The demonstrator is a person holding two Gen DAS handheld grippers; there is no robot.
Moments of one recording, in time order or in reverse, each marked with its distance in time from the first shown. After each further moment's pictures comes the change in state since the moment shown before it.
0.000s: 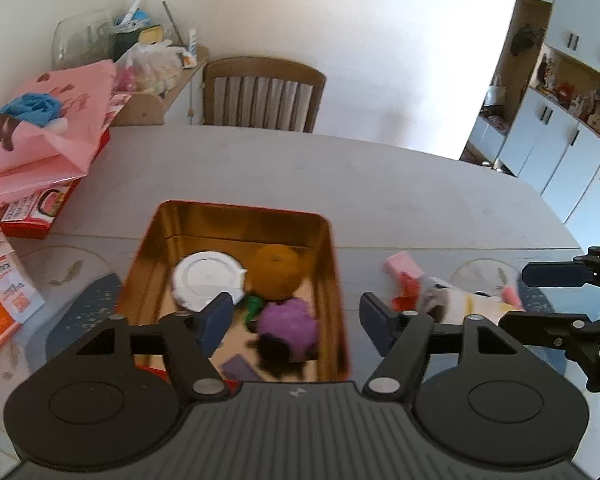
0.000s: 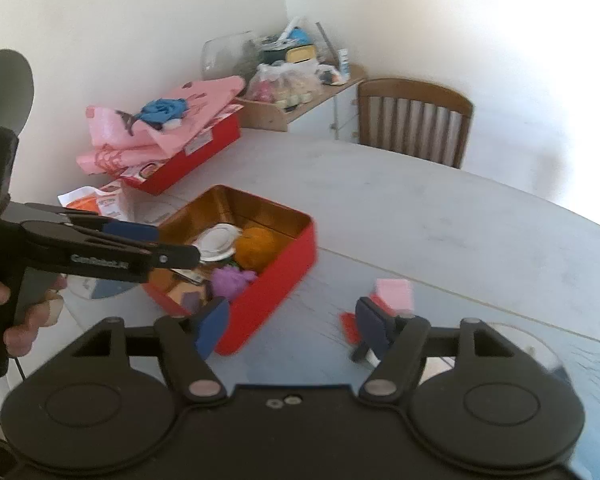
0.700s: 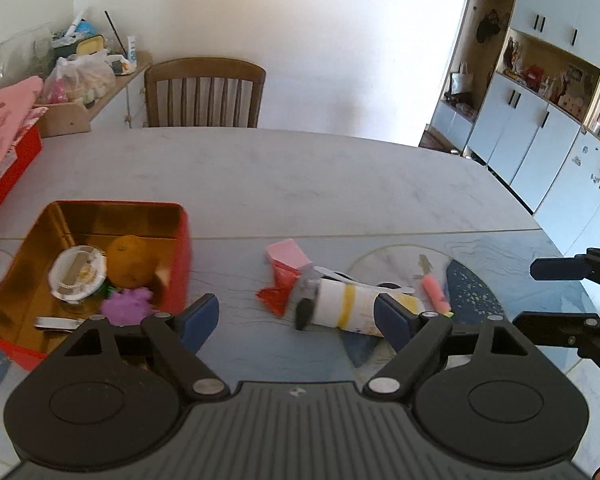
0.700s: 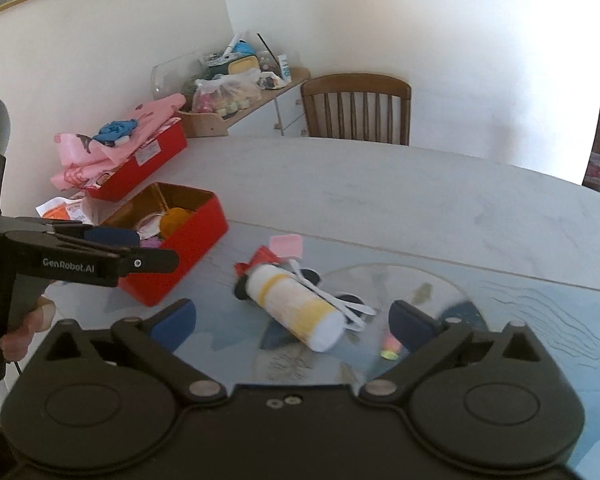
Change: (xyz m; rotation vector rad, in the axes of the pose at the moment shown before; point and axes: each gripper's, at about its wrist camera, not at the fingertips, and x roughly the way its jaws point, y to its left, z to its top) left arm 0.025 -0.123 -0.016 0.050 0.008 -0.060; right arm -0.063 -0.115 -0.062 0.111 -0.031 -0.018
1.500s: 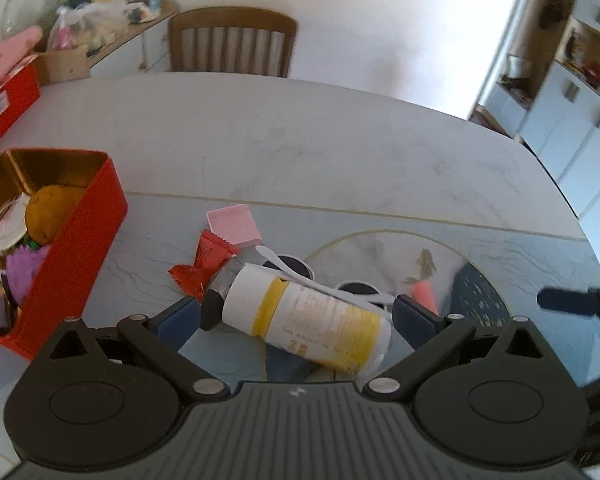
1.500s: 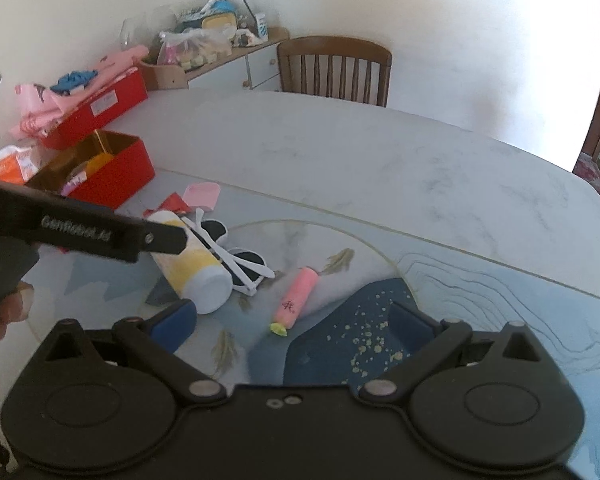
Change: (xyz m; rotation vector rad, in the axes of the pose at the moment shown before) left arm 0.092 -0.076 0.007 -0.139 0.113 0.167; right arm 0.046 -0.071 -0.018 -0.083 0.105 -0.062
